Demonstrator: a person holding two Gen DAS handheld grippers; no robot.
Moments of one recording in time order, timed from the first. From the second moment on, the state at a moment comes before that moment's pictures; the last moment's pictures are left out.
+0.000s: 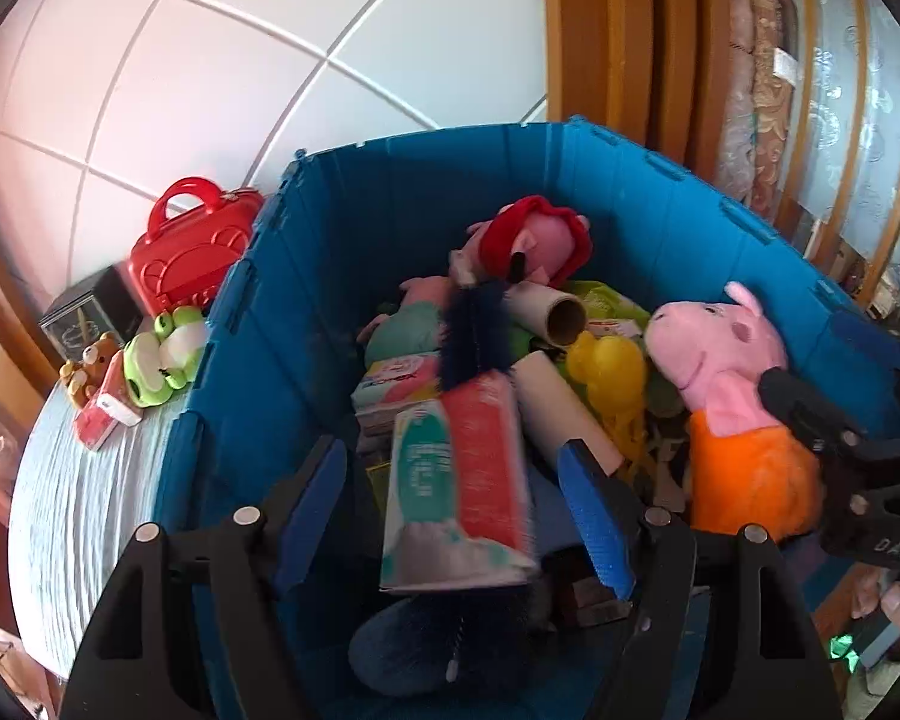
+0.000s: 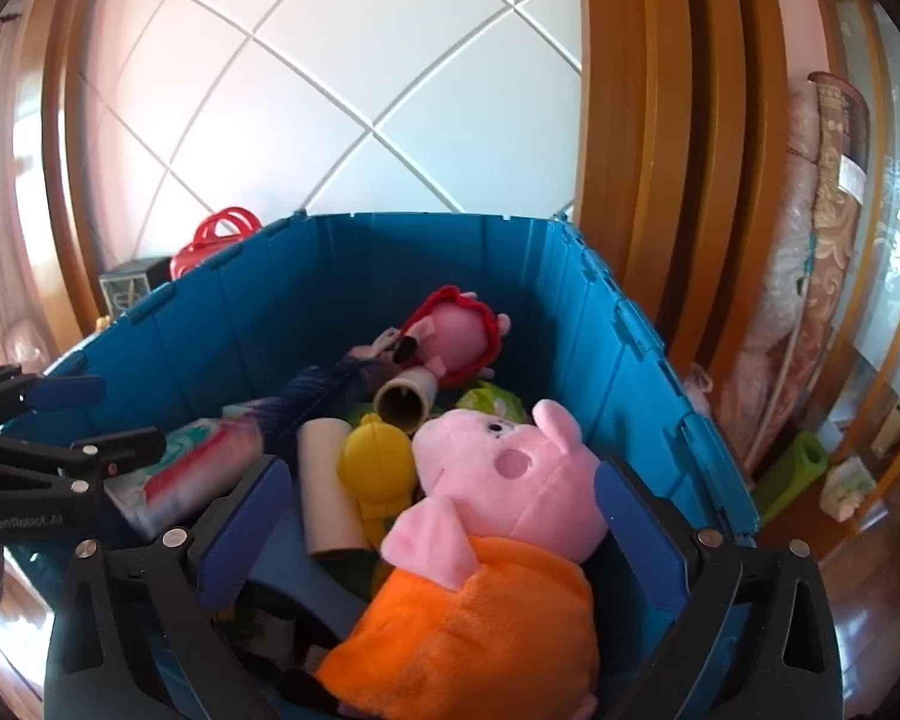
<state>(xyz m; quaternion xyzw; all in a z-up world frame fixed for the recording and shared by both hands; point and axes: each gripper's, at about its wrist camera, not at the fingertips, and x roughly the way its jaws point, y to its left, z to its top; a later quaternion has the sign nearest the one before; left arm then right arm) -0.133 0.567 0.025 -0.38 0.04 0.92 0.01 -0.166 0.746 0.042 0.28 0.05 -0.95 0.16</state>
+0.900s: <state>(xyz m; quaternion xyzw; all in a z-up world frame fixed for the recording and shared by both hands) -0.066 0.504 0.060 -0.32 -0.02 0.95 -0.03 -0.132 0.711 0.060 0.25 0.08 -0.95 0.15</state>
